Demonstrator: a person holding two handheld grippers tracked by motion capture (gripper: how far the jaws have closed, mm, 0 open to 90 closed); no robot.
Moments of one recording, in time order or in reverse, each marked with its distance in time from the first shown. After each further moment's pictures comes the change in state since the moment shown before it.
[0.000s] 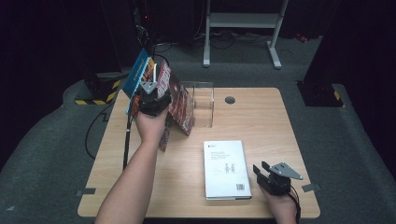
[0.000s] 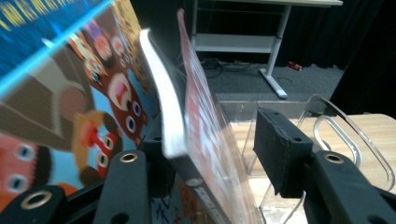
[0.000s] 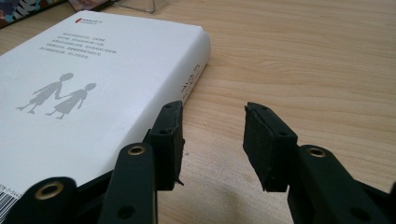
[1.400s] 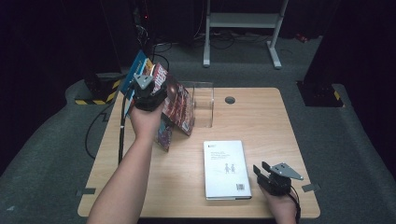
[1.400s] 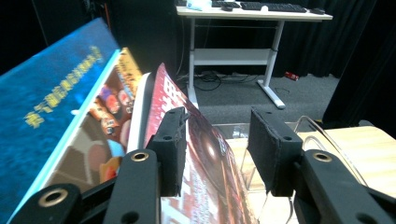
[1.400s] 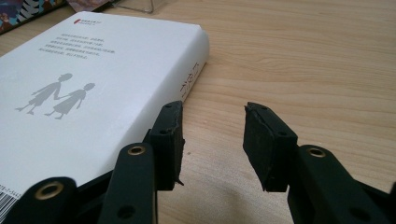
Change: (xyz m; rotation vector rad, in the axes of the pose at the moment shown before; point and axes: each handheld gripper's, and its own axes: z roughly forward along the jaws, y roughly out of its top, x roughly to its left) left arm -0.001 0.022 -0.021 -0.044 -0.012 0.028; right arm -0.001 -0.001 0.000 0.002 0.001 0.016
